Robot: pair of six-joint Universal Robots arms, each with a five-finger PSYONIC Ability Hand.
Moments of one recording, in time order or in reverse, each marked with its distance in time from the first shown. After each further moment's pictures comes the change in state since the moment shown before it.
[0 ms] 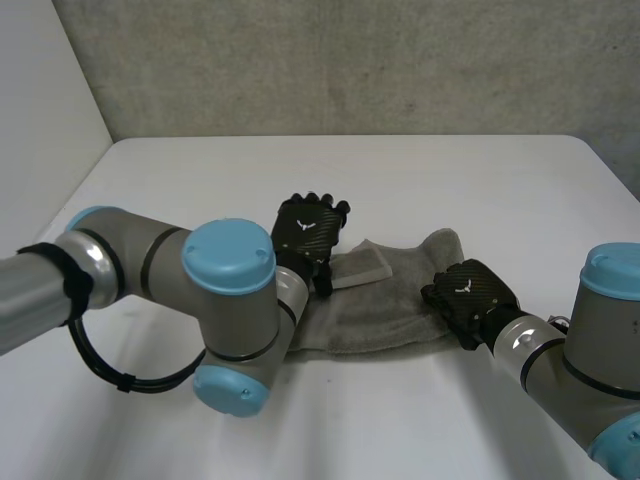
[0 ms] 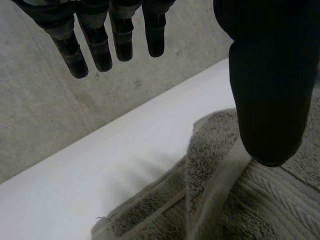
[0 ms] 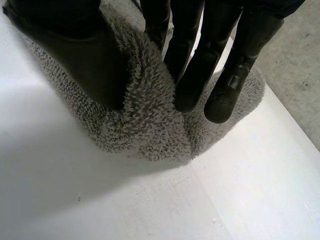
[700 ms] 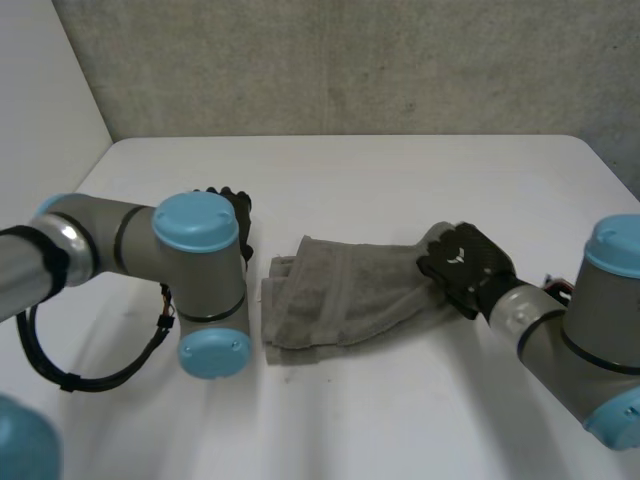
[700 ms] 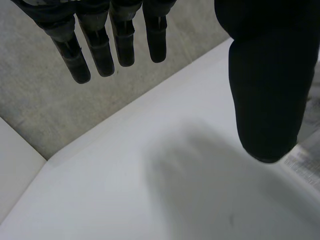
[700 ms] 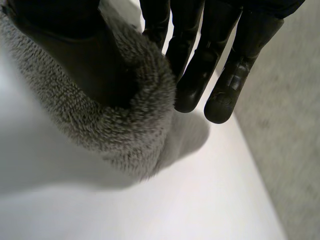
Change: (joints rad) left arm 0.124 -0.022 0.044 -0.062 -0.321 0.107; right arm 0.028 -0.021 -0.094 -0.011 -0.018 -0.198; left_hand 0.046 0.047 0.047 0.047 0.040; right_hand 0.002 0.023 0.026 0.032 0.002
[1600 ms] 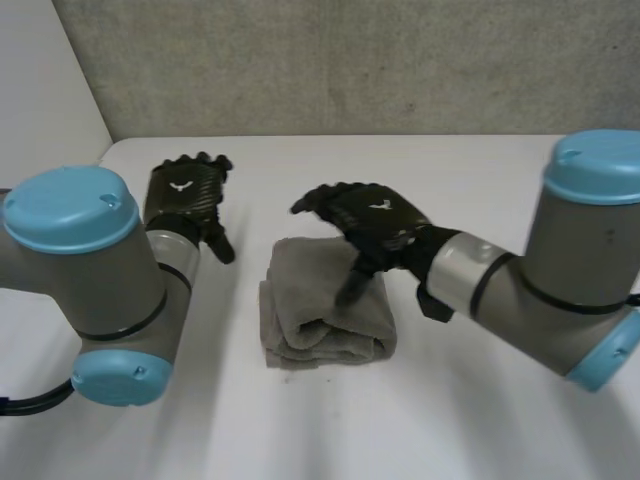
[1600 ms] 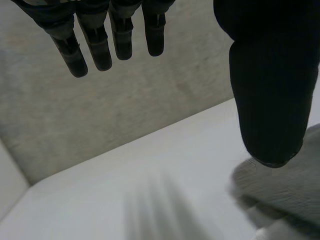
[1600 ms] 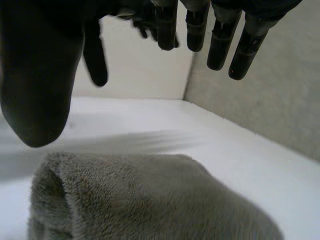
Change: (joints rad) left arm 0.065 0.388 -0.338 0.039 0.203 -0.182; right arm 0.145 0.013 -0.315 0.209 -0.243 0.893; left_hand -0.061 -0.065 -0.062 -0.063 -0.064; right_hand -0.979 -0.947 -0.962 -0.959 -0.958
